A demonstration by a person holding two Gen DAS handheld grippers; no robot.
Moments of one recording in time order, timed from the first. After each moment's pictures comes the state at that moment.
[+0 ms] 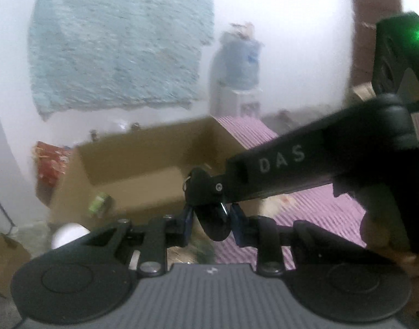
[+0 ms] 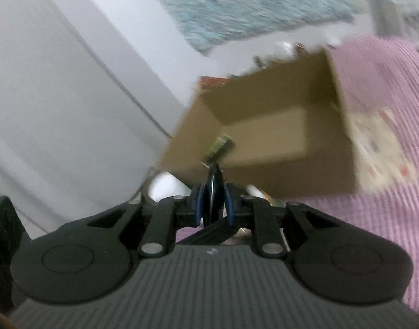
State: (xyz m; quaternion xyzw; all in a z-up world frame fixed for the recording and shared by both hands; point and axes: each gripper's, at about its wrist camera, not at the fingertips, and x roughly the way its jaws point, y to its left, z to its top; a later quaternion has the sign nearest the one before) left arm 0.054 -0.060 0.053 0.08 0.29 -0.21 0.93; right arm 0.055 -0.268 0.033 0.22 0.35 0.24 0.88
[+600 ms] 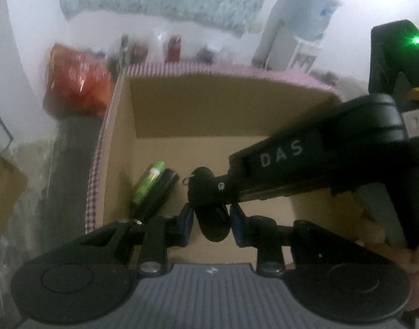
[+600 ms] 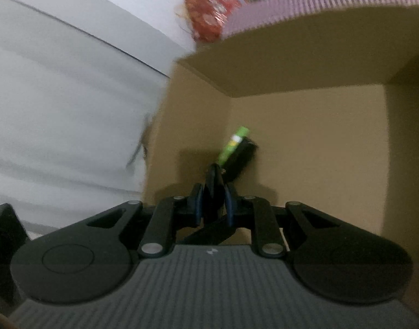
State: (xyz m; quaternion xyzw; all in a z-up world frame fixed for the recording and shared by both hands) left arm 0.251 0.016 0.003 0.00 0.49 -0.14 0.86; right arm 0.295 -0.175 -0.019 0.25 0.56 0.24 0.75
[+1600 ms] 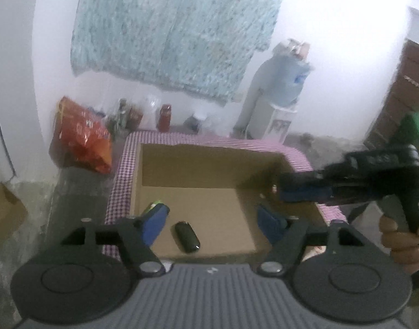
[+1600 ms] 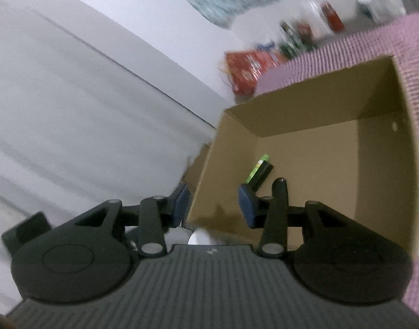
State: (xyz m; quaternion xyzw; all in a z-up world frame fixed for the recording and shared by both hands) left arm 0.126 0.052 0.100 -0.05 0.33 -0.18 0.92; right arm 0.171 -0.290 0.087 0.30 0.41 0.31 0.80
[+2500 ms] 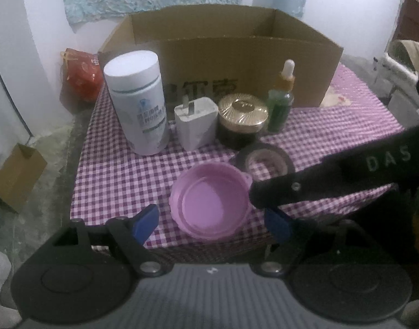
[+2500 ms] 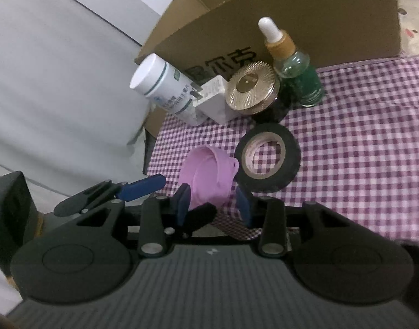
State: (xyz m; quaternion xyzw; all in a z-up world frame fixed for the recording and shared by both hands) left arm 0.032 0.015 -0.053 0.07 0.45 -0.15 0.88; right arm 0.028 -0.214 -0.055 0.25 0.50 0.25 0.79
